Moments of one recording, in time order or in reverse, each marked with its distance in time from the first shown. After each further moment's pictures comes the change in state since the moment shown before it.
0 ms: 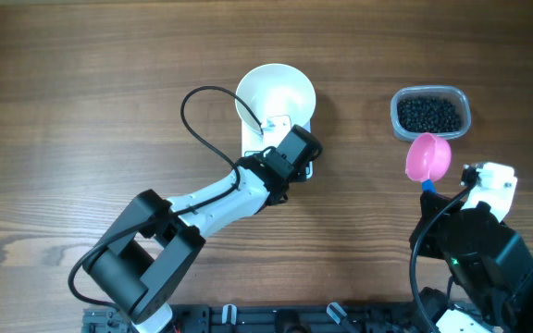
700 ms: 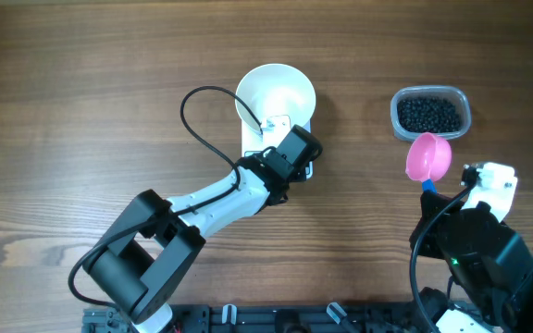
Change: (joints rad) left arm 0.000 0.000 0.000 -0.001 -0.008 -0.004; right arm 0.000 0.000 0.000 0.000 0.003 0.000
